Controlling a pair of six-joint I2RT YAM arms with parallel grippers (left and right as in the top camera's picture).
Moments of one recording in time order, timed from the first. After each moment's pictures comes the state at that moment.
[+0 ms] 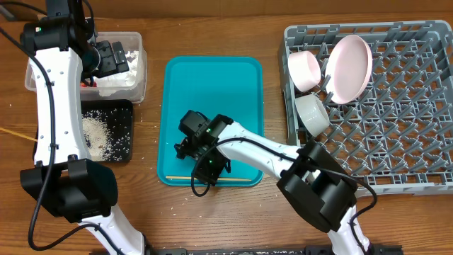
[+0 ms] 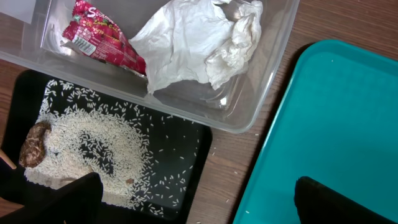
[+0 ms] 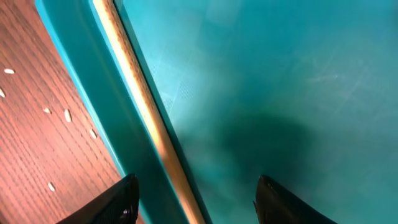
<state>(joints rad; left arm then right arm) 0.17 1.95 2.07 -1.32 -0.04 -0.16 0.90 2.14 1.54 -0.89 -0.26 -0.24</state>
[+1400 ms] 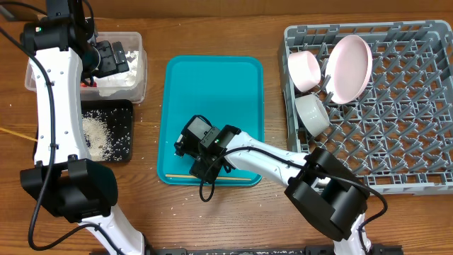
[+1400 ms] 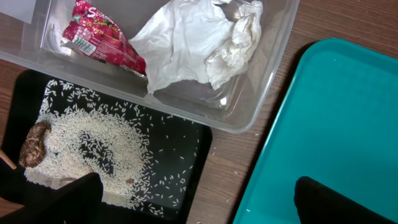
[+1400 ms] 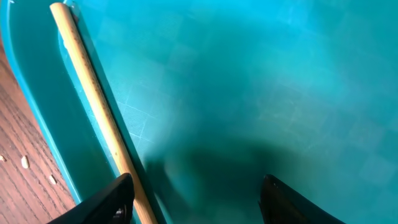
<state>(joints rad) 0.17 1.95 2.07 -1.32 -0.04 -0.16 0.91 2.07 1.38 -0.65 -0.15 -0.19</state>
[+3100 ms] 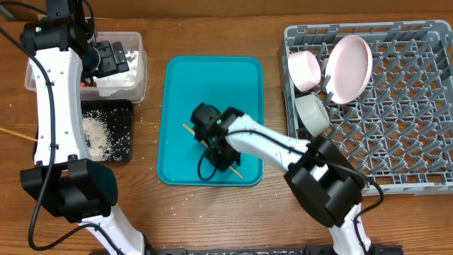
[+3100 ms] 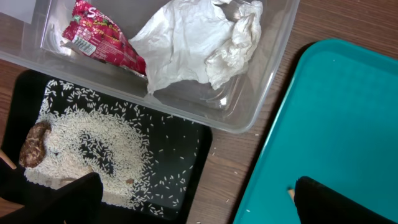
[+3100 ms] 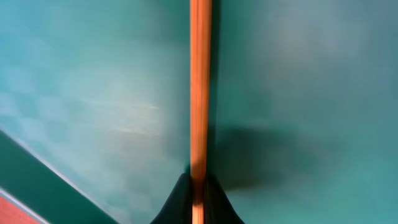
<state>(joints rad) 0.17 1.95 2.07 -1.32 -0.04 -0.16 0.82 2.13 1.56 -0.99 -0.08 0.02</state>
